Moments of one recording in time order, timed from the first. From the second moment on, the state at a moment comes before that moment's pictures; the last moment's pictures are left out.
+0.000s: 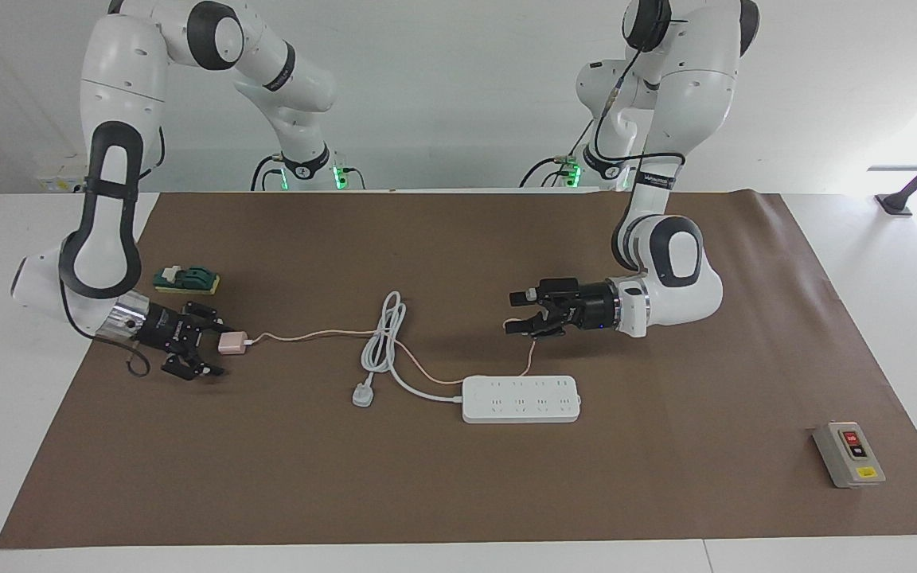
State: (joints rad) left arm -0.12 0.44 -0.15 -1.83 -1.69 1.82 0.71; right arm -0.36 0.50 -0.02 -1.84 0.76 1.93 0.72
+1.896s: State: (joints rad) left arm -0.11 0.44 -0.14 -1.83 -1.69 1.79 0.72; right arm 0.12 0.39 0.02 -1.65 0.88 1.99 1.25
